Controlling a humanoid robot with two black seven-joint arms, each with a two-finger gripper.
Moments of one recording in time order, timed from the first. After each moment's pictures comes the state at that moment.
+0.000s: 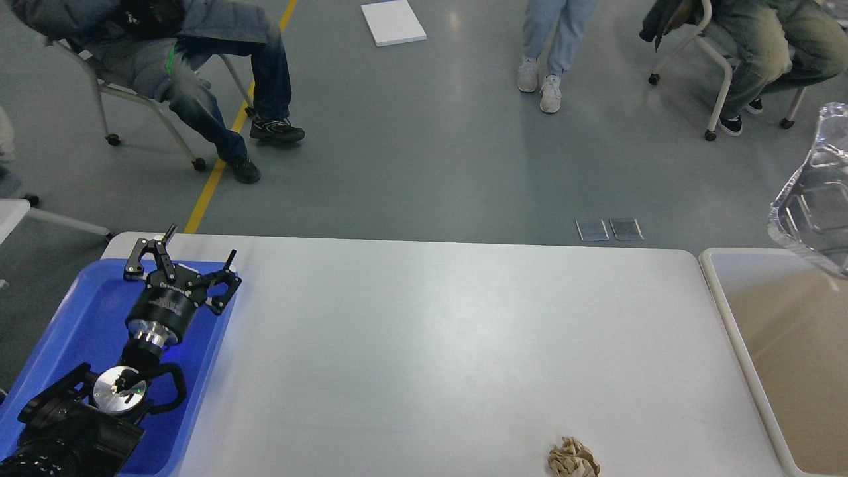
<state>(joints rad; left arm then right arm) -0.51 0.28 -1.02 -0.35 -0.22 -0.79 -0.19 1.45 -1.07 -0.47 0.58 -0.76 0.79 0.33</state>
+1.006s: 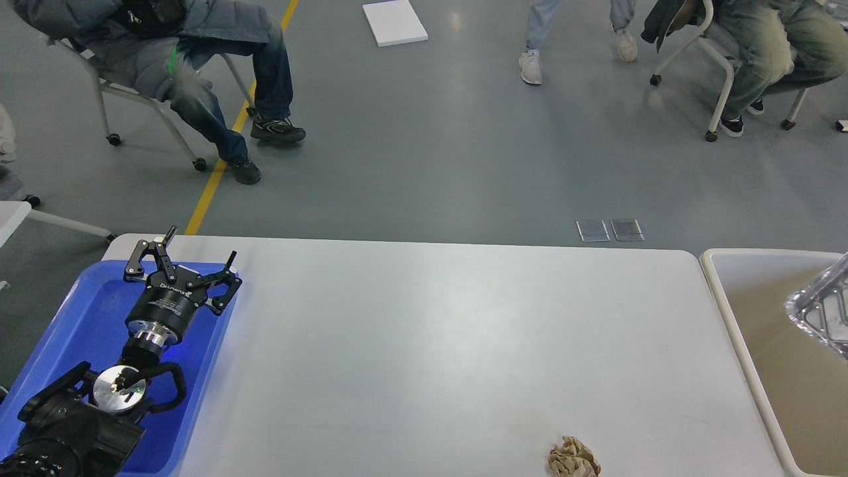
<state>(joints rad) -0.51 0.28 -1.02 -0.34 -0.22 -0.79 -0.19 0.82 -0.75 -0.34 0.09 -0.51 0.50 0.29</state>
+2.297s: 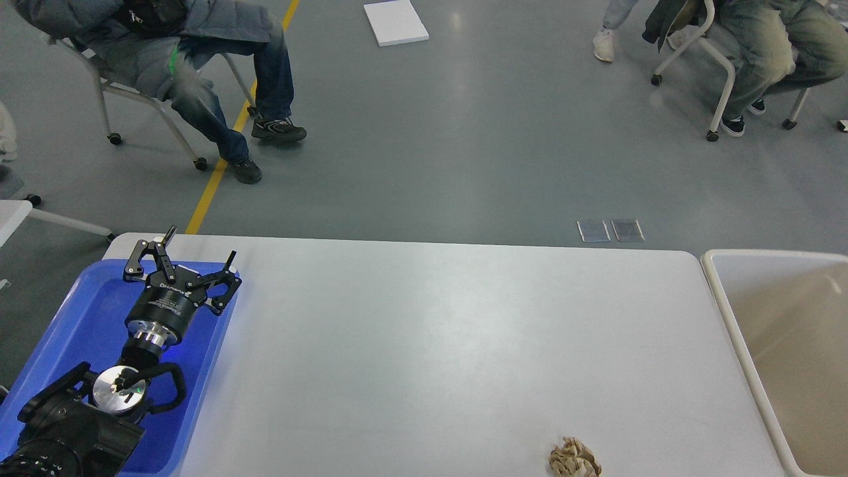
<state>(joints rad) -0.51 0.28 -1.02 -0.34 -0.22 -0.79 -0.19 0.82 -0.79 -0.30 0.16 -0.47 0.28 0.27</state>
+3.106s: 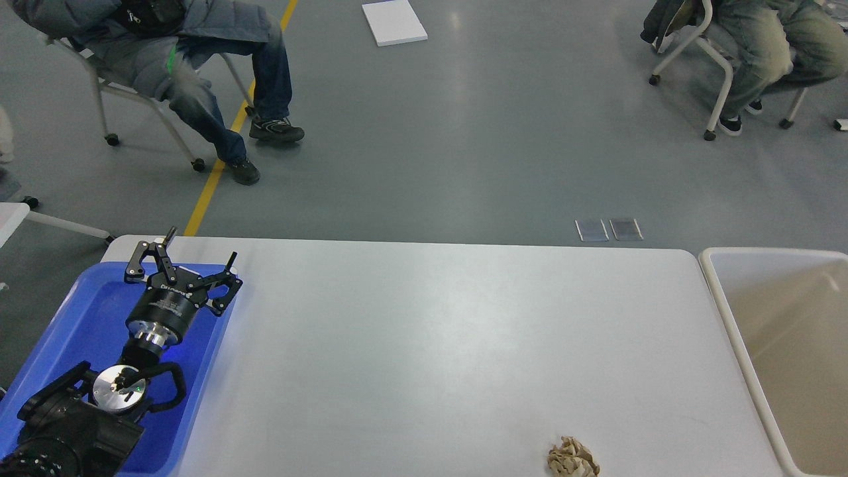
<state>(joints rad) -0.51 0.28 -1.02 -0.35 -0.22 -0.79 -0.19 1.57 -1.06 -0.71 0.60 -0.49 0.47 0.27</state>
